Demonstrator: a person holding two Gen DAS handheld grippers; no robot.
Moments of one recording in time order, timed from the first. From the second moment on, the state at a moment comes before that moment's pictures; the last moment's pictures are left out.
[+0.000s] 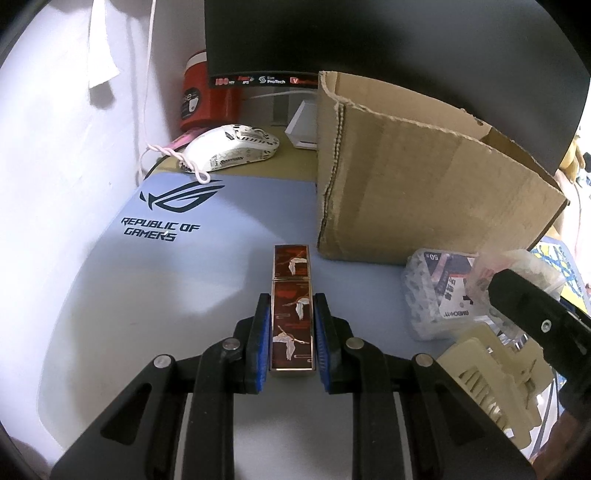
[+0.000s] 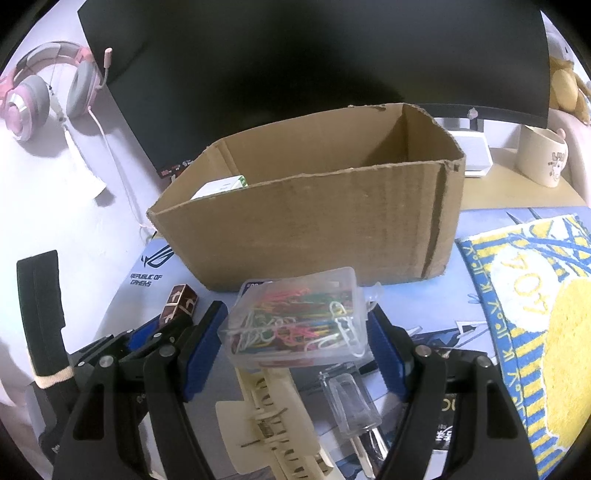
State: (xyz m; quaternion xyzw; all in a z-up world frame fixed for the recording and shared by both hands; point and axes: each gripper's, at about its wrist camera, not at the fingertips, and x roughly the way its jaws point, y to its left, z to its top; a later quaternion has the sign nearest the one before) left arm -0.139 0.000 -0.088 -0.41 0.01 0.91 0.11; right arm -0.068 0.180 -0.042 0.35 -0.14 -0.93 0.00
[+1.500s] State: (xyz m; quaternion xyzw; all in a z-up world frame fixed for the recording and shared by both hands) left arm -0.096 -0.016 -0.021 -0.31 -0.02 0.95 0.07; right arm -0.048 0.215 -0.011 0.31 -0.17 -0.94 -0.01
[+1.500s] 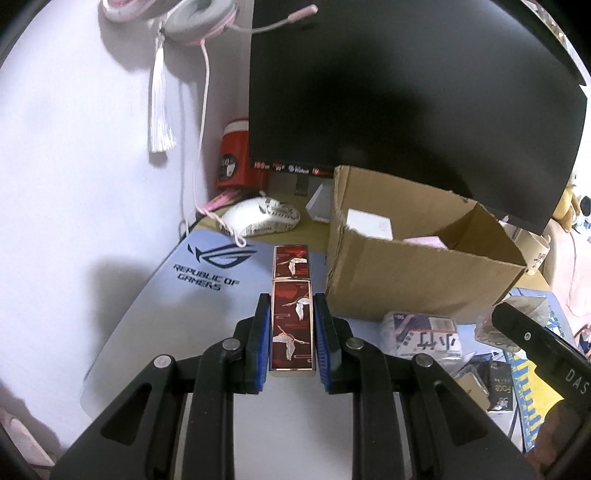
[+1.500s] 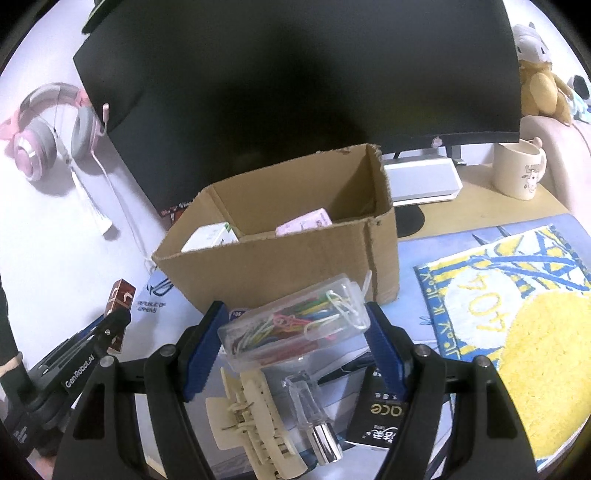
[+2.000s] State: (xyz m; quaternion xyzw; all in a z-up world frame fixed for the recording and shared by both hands) left arm -0.087 0.011 0.030 -0.28 -0.03 0.95 0.10; right arm -0.036 0.228 0.008 0.28 -0.19 -0.94 -0.01
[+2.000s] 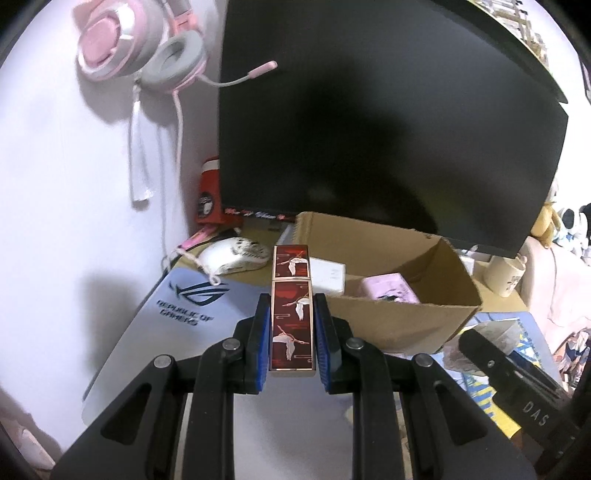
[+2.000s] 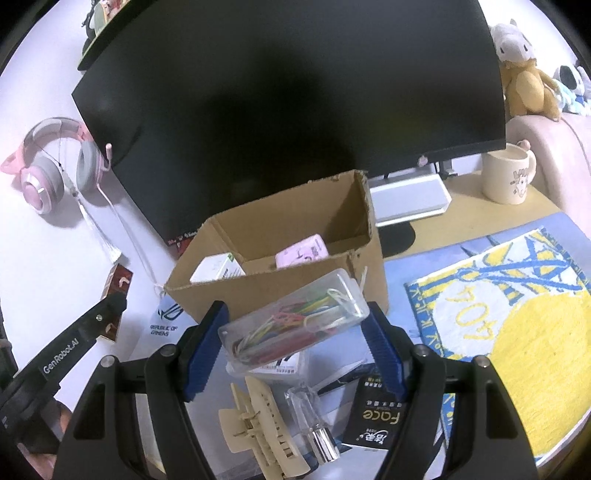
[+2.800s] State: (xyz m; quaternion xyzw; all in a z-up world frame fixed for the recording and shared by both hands) left arm -0.135 0.045 0.027 -0.31 -0.03 0.94 0.10; right arm -0.083 0.258 -0.002 0.30 -0.18 -0.94 -0.01
